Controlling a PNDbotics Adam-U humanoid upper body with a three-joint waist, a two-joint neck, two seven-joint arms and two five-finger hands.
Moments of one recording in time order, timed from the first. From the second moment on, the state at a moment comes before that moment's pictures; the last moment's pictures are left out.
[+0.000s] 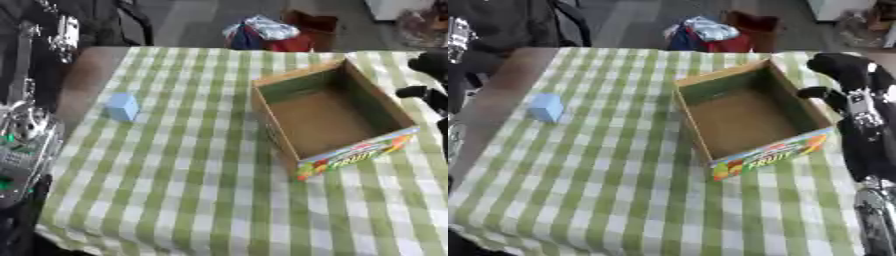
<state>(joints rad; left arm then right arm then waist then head) -0.25 0.52 0.07 -1.95 -0.06 0.05 0.14 -0.23 -0.23 0.14 -1.95 -0.24 -0.12 0.03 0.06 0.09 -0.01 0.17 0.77</state>
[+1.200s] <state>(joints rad) -0.65 0.83 -0.16 -1.17 -0.68 -0.12 -0.50 -0.22 -0.23 0.15 -1.95 -0.24 -0.12 0.04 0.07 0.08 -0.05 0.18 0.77</state>
